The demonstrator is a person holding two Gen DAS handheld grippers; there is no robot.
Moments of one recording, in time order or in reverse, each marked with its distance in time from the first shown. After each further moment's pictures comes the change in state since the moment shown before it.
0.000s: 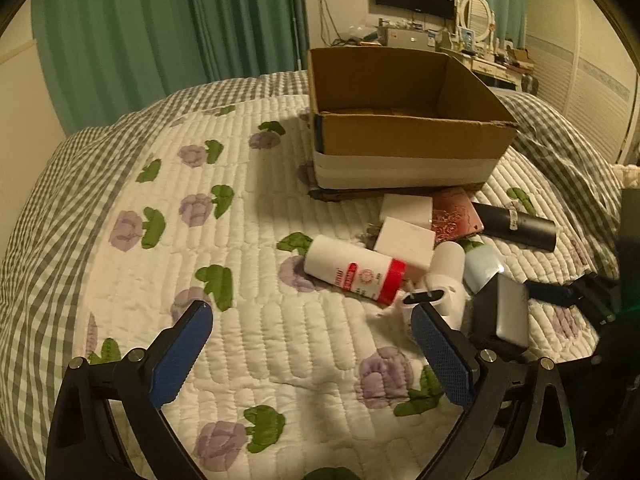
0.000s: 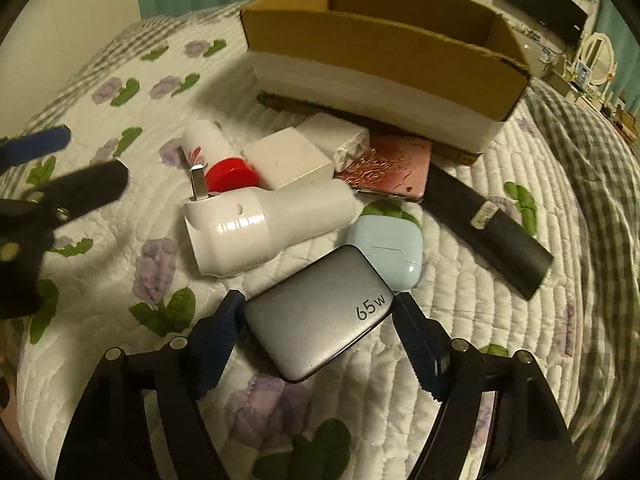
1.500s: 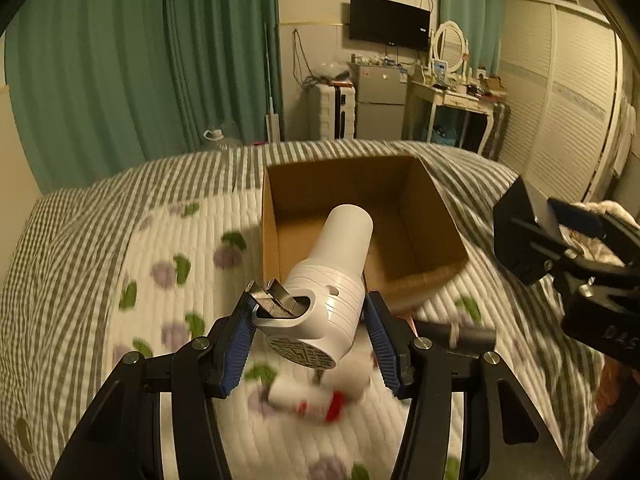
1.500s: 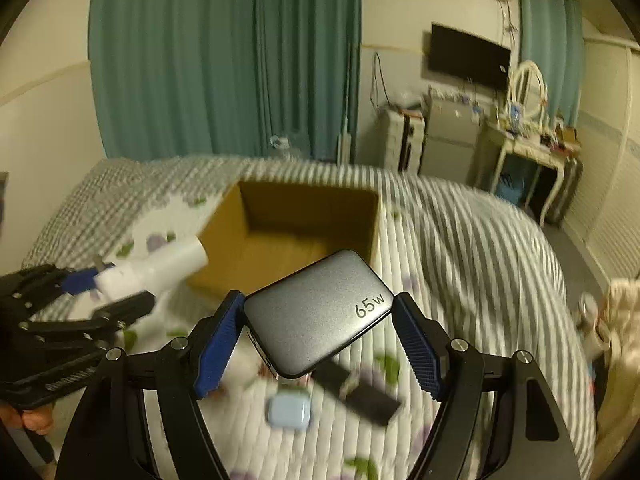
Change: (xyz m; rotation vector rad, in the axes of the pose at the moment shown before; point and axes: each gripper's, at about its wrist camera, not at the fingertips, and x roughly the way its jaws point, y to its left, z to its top) left arm -0.031 -0.016 0.140 0.020 -0.103 -0.103; right arm -0.138 -0.072 0.119 0.138 -0.369 -0.105
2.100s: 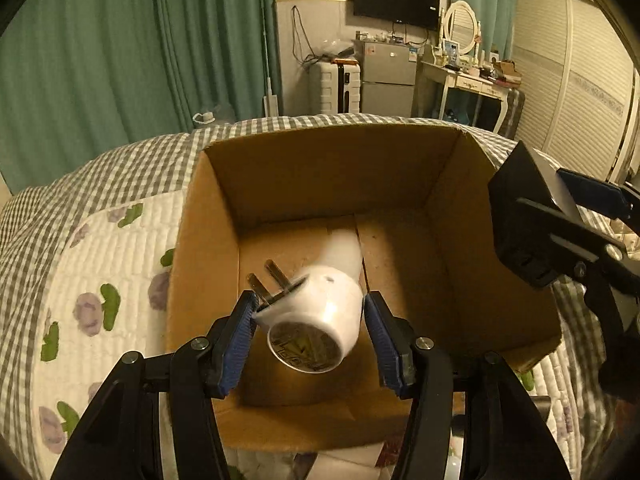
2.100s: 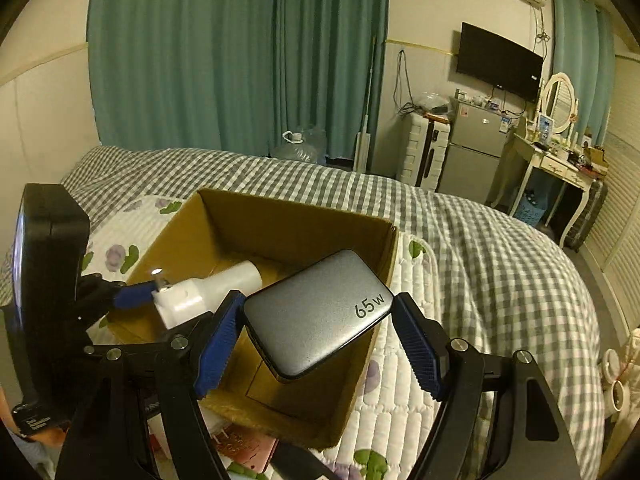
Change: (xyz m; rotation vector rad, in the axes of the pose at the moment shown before) left arm 0.139 -0.022 0.018 0.011 0.050 0.005; right arm 0.125 -0.025 0.034 -0.074 0.029 0.062
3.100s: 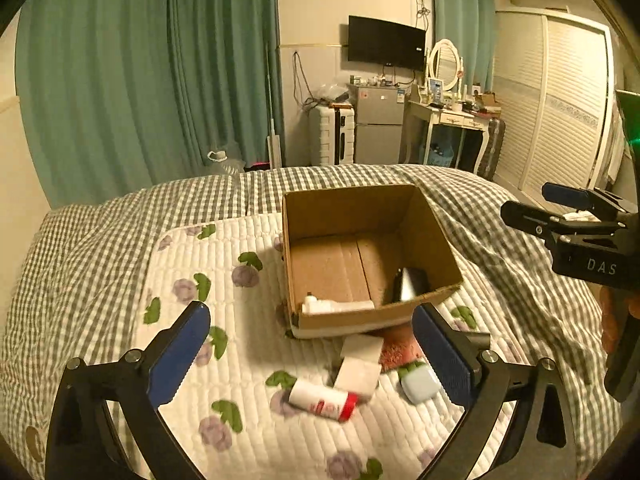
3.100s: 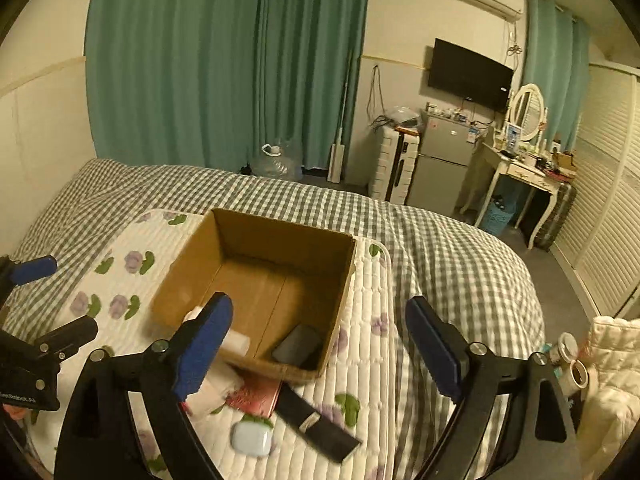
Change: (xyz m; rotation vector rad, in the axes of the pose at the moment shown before) left arm -0.189 0.045 -0.039 0.002 -0.133 -0.006; right arm -0.131 0.014 -0.002 0.025 -0.034 -0.108
